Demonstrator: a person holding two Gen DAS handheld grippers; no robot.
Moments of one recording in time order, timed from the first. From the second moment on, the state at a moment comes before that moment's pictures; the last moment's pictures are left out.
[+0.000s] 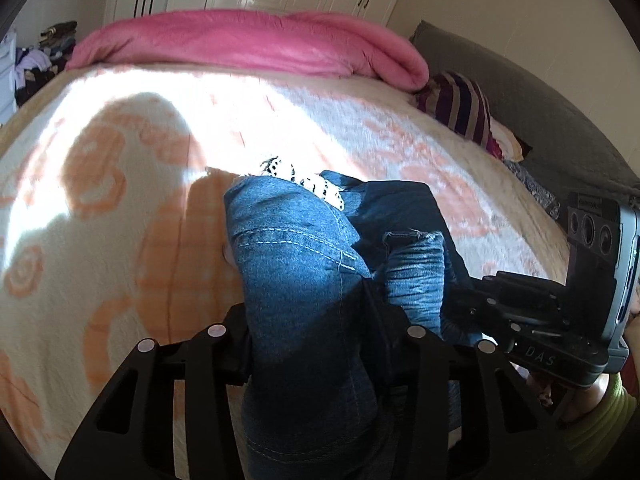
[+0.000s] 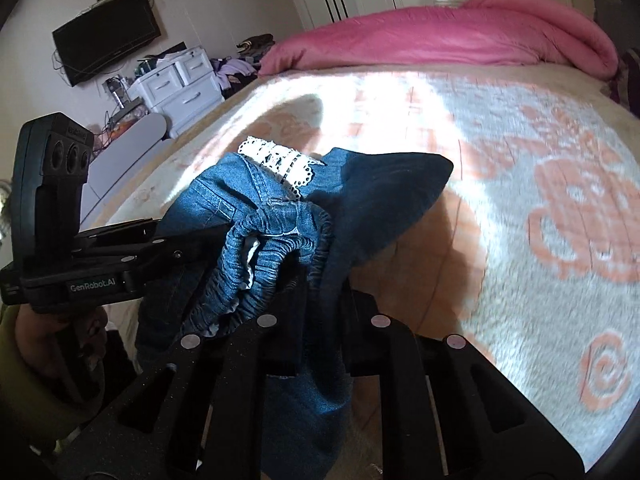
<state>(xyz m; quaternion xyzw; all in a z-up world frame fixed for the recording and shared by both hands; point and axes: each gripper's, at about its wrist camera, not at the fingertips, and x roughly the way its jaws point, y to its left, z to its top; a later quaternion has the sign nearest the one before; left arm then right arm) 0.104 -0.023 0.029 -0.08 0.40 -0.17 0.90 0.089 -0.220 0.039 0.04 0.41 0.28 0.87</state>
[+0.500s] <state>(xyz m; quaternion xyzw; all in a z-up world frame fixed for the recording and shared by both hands) 0.154 -0.006 0.043 -0.07 0.38 -0.14 0.91 0.149 -0.195 0.055 0.01 0.38 0.29 0.88</state>
